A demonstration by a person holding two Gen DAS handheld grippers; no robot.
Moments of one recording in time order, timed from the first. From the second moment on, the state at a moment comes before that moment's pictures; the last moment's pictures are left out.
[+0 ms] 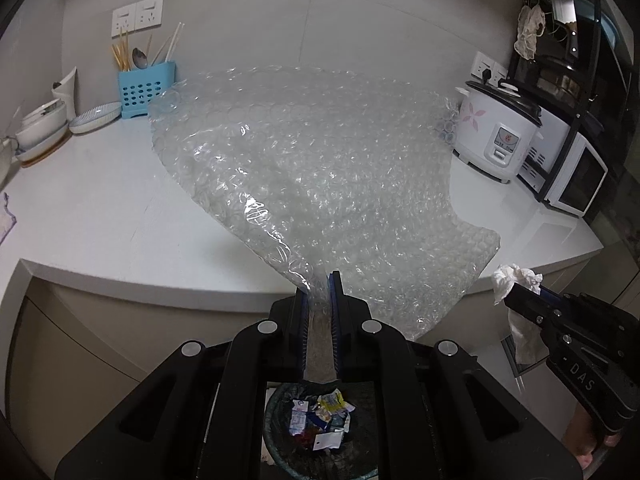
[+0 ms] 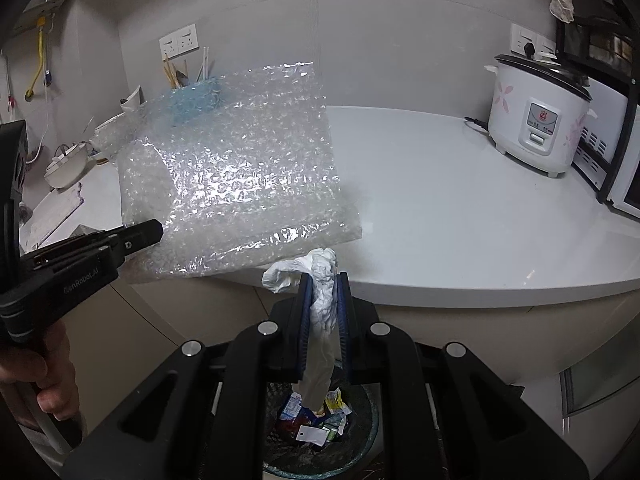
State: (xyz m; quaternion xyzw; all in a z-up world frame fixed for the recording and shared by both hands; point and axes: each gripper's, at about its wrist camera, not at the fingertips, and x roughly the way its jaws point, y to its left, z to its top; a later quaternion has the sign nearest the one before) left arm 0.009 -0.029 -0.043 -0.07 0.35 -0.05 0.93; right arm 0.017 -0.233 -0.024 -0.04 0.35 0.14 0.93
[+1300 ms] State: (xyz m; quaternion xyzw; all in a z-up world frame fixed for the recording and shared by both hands) left arm -0.072 -0.040 -0.240 -0.03 0.49 -0.05 0.87; right arm -0.018 -0.244 -0.192 -0.04 0.46 0.13 0.88
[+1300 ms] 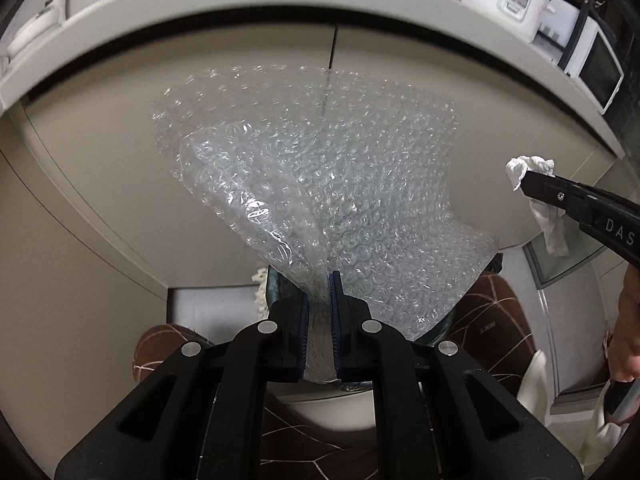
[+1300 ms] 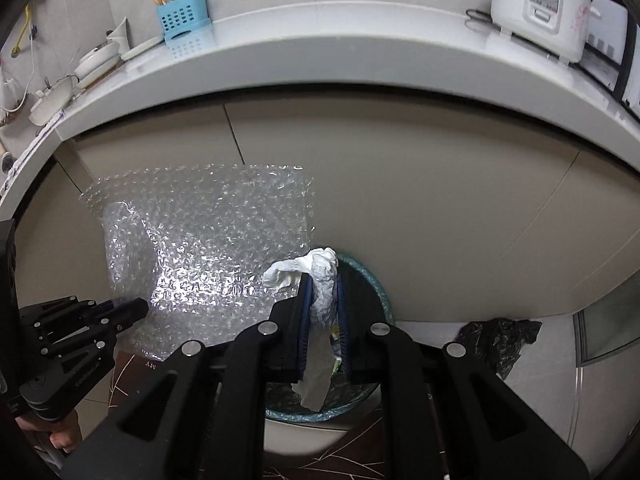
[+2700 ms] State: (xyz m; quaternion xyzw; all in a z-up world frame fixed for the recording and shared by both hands) left arm -0.035 -0.052 -0.344 -0.01 0.55 -0.01 0.84; right arm 0.010 -0.239 -0.306 -0.02 0.54 0.13 0.83
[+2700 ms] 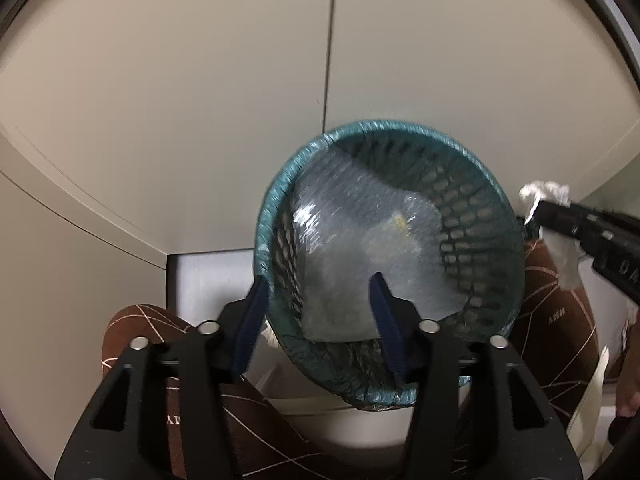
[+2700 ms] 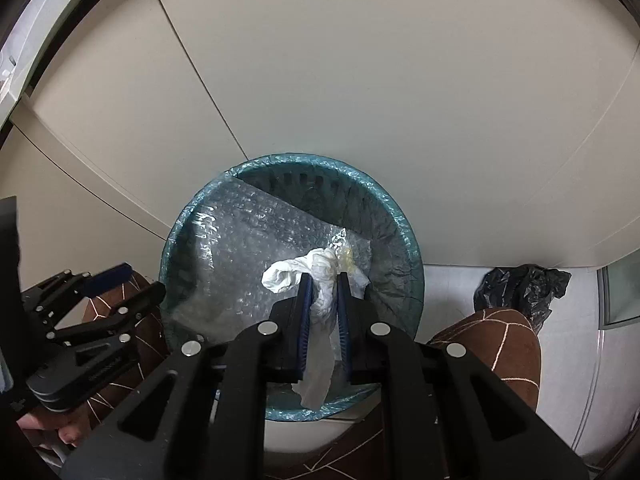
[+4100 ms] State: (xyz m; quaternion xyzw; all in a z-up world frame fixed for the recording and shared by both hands) left arm -0.029 -0.010 -0.300 -0.03 0.51 0.03 0.86; right arm 0.023 -0.219 -0.287 -0.03 0.51 0.12 0.85
